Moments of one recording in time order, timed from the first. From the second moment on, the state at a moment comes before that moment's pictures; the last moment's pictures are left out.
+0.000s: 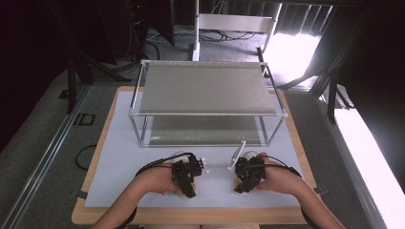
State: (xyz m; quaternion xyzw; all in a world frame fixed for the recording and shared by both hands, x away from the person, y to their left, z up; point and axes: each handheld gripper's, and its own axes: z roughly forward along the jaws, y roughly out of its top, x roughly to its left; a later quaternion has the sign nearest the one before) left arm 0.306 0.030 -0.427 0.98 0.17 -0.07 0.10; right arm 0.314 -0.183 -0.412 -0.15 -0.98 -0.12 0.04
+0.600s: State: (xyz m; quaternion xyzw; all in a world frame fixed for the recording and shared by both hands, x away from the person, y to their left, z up) left arm 0.306 0.030 -0.430 0.98 0.16 -0.08 0.10; right arm 0.296 -0.180 -0.412 -0.03 -1.00 -0.05 0.03
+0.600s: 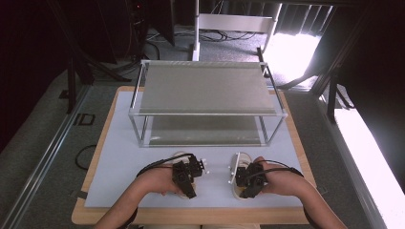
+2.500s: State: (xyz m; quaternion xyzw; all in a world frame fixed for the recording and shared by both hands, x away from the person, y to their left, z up) left arm 0.403 -0.024 -0.426 0.96 0.00 0.03 0.27; right arm 0.392 -0.182 -0.397 0.00 -0.99 -0.12 -0.04
